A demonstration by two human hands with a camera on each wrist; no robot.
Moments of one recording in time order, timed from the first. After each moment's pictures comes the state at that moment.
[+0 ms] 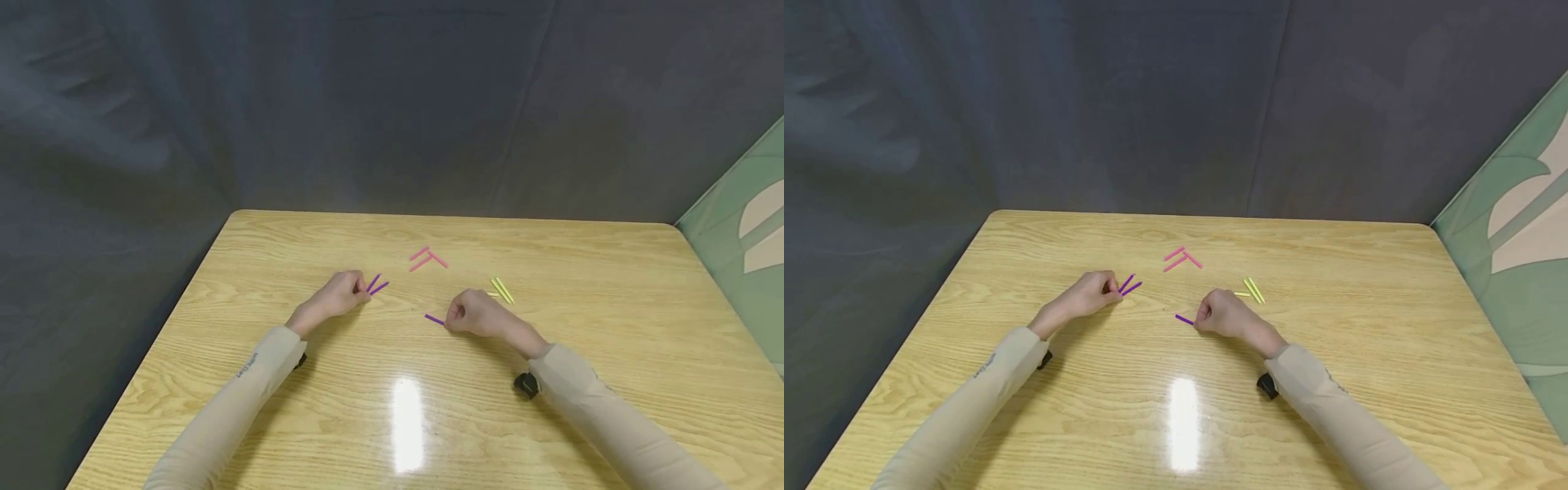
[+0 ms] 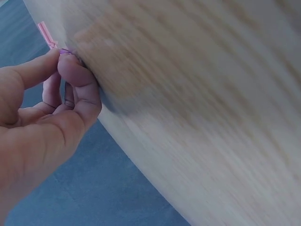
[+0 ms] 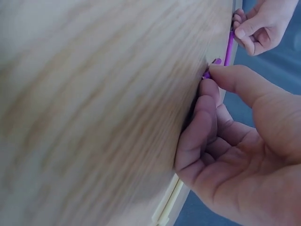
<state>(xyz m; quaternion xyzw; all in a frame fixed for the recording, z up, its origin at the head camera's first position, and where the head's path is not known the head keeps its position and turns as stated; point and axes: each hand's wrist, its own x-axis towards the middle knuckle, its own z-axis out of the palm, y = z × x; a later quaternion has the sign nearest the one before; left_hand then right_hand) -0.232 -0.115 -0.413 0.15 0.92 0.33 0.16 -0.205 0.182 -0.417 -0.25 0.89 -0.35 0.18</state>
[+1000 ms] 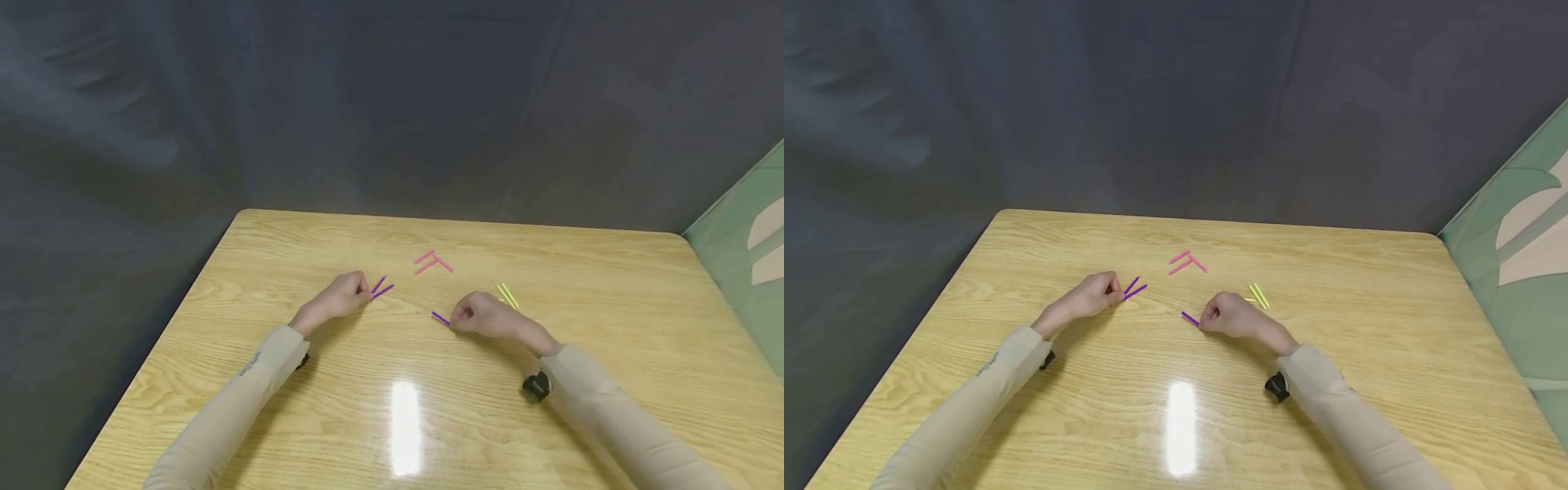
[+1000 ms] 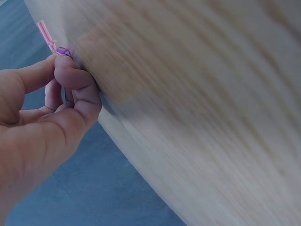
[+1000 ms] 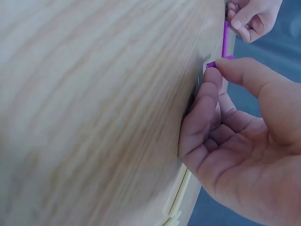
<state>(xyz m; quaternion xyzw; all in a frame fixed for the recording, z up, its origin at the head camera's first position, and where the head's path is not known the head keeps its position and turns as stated) -0.231 -0.116 -0.409 0.13 0.92 0.33 0.17 -0.216 0.191 -0.419 -0.26 0.86 -0.37 0.23</state>
